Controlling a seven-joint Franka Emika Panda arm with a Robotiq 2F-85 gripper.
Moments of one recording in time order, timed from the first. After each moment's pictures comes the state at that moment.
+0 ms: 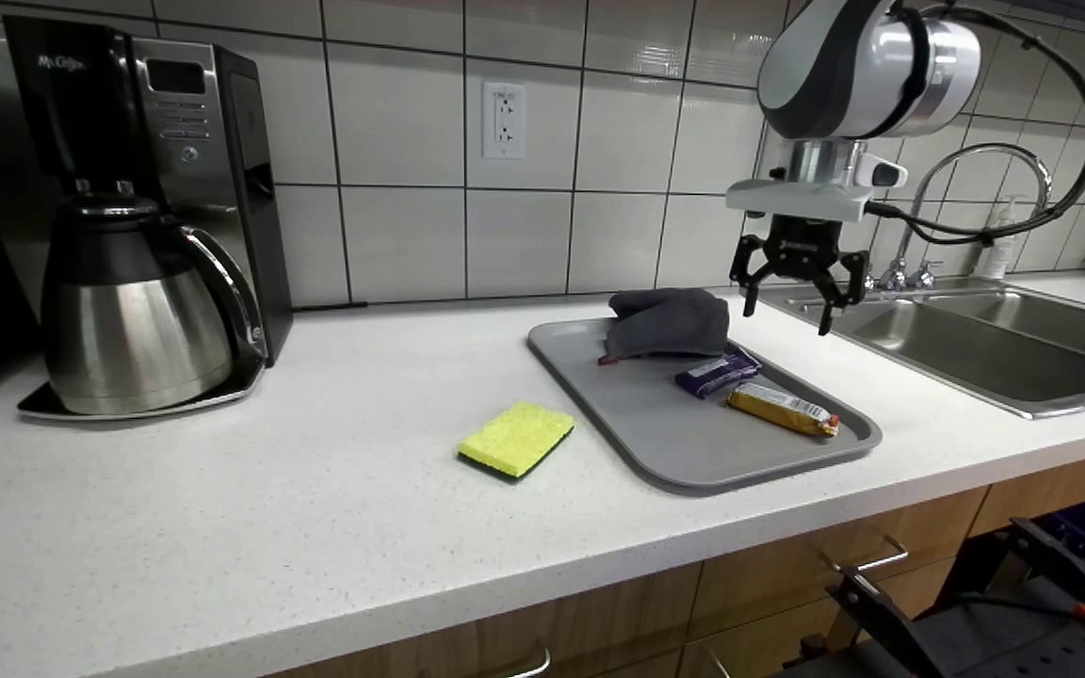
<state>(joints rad) 0.02 0.15 -0.18 -2.40 0.00 2.54 0.85</state>
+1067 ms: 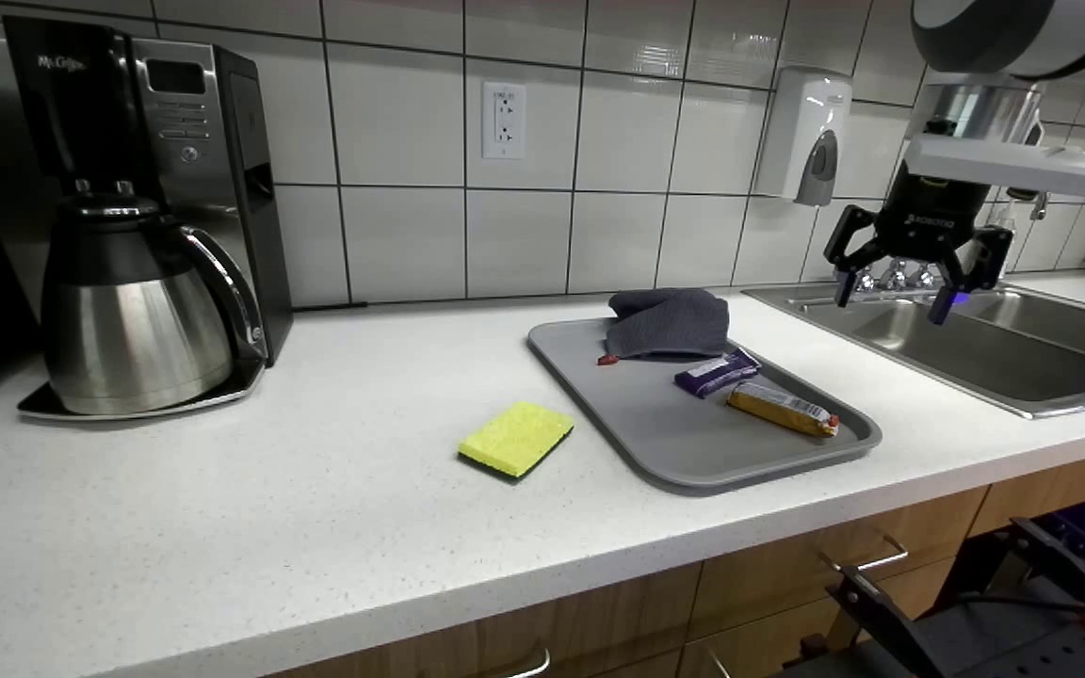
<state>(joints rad) -0.13 -0.25 -0.19 -2.74 -0.01 2.56 0.25</state>
